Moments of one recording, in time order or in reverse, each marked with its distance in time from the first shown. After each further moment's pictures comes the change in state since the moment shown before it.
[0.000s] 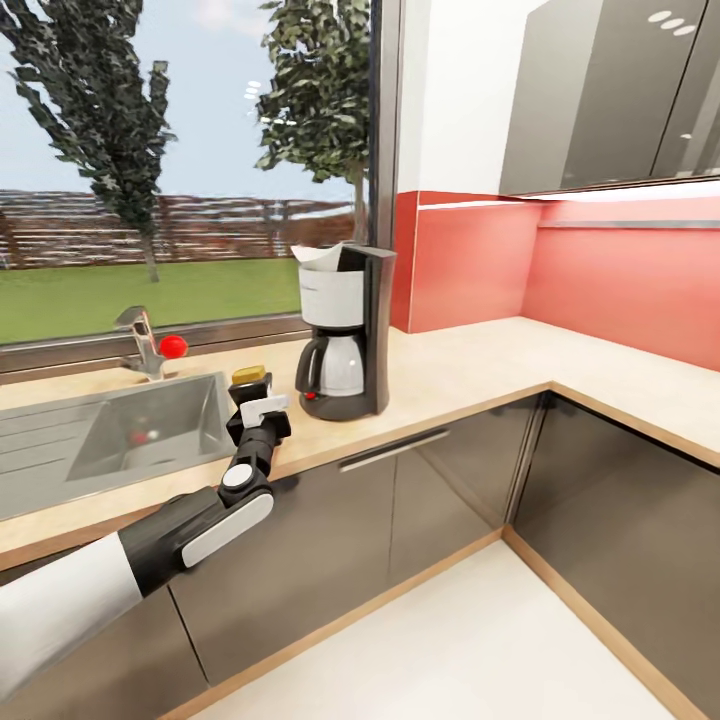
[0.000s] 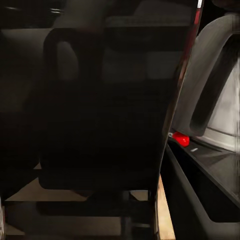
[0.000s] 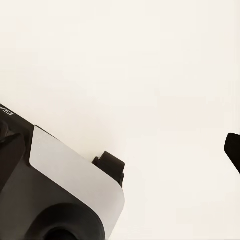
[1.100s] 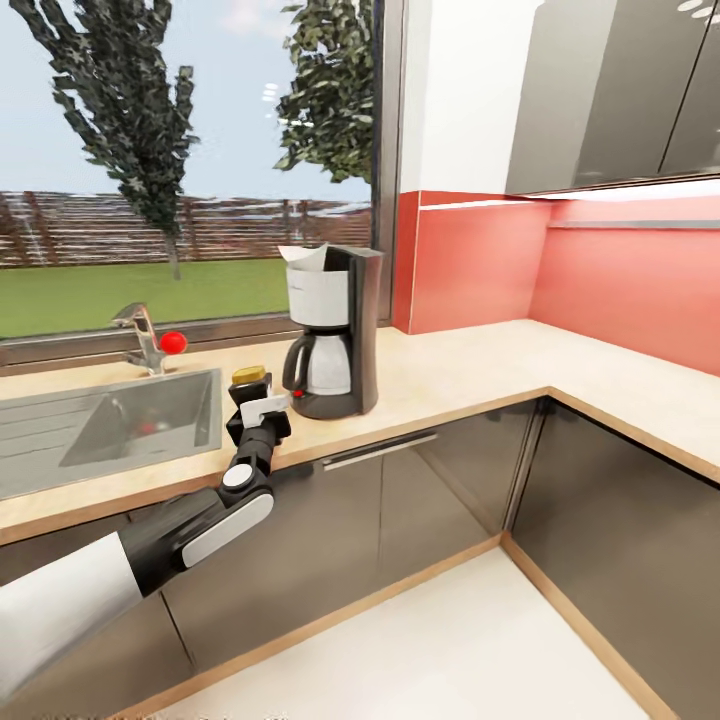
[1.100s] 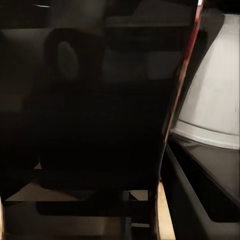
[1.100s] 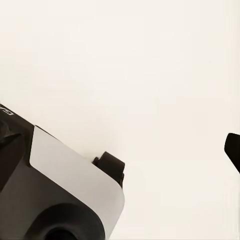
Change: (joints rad) left arm 0.000 0.000 0.000 0.000 0.000 0.000 0.000; right arm 0.000 0.000 0.001 0.000 0.000 -0.001 0.000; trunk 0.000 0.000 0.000
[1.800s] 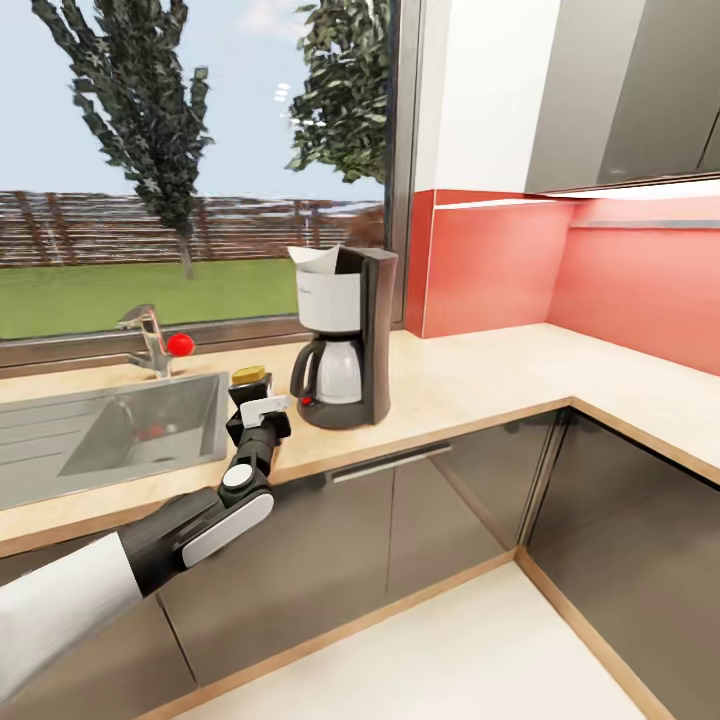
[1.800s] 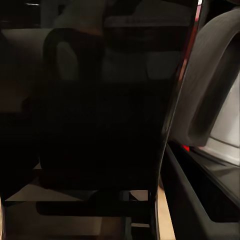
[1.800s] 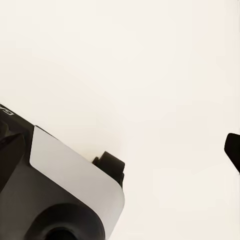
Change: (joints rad) left arm 0.000 0.000 0.000 0.001 0.000 0.001 0.000; right arm 0.000 0.000 -0.001 0.000 0.000 0.001 0.000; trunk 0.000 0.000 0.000
